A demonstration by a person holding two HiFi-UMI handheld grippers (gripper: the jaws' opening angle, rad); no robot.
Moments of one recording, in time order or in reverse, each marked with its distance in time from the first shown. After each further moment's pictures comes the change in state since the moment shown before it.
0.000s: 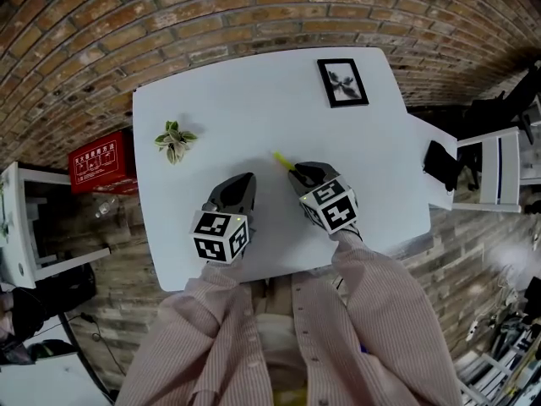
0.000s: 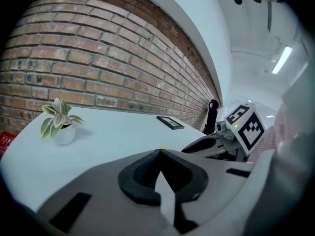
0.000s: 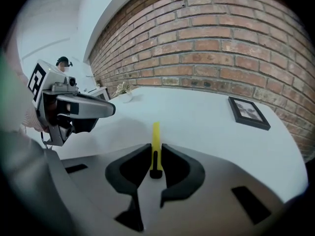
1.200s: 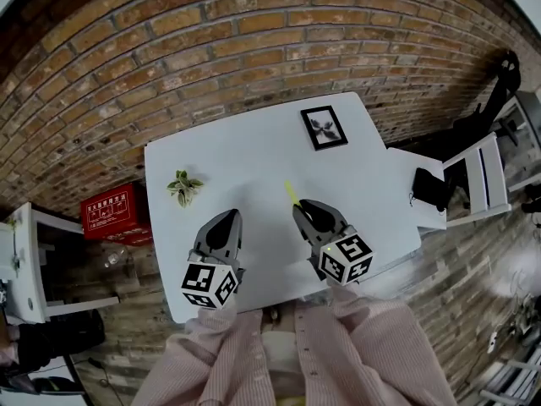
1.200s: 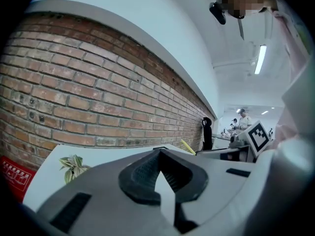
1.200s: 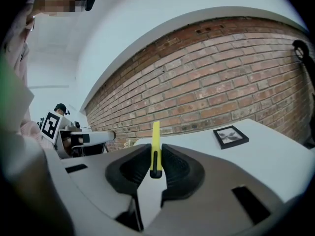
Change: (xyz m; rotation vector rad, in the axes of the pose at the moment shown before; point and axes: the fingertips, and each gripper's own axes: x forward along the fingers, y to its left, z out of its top) left arm -0.079 -0.024 0.083 0.131 -0.301 -0.023; right arm -0.115 0.018 0.068 0.230 -0.575 -0.062
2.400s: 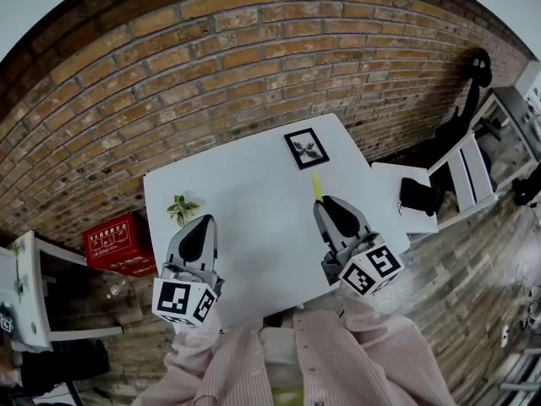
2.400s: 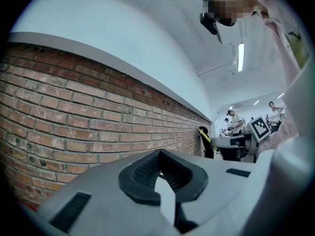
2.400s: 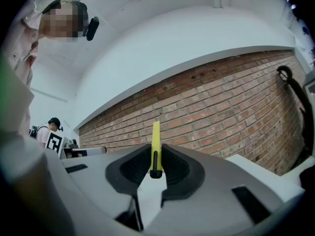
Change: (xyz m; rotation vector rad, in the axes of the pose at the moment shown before) left arm -0.045 -0.014 0.106 0.191 -0.186 -0.027; right arm -0.088 0.005 0.120 -0.023 -0.349 -0.089
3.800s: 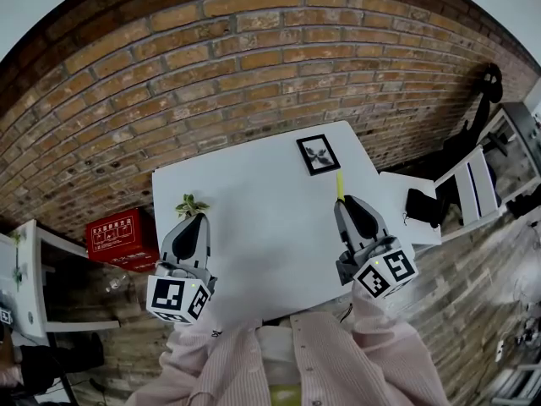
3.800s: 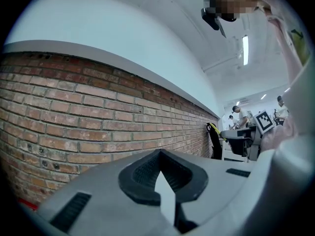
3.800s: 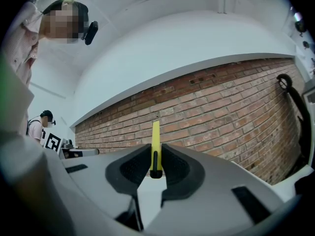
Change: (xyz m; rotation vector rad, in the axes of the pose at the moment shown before) left arm -0.011 0.039 -0.003 0.014 0.028 0.087; right arm 0.003 -0.015 0.018 -0.048 -0.018 -0.037
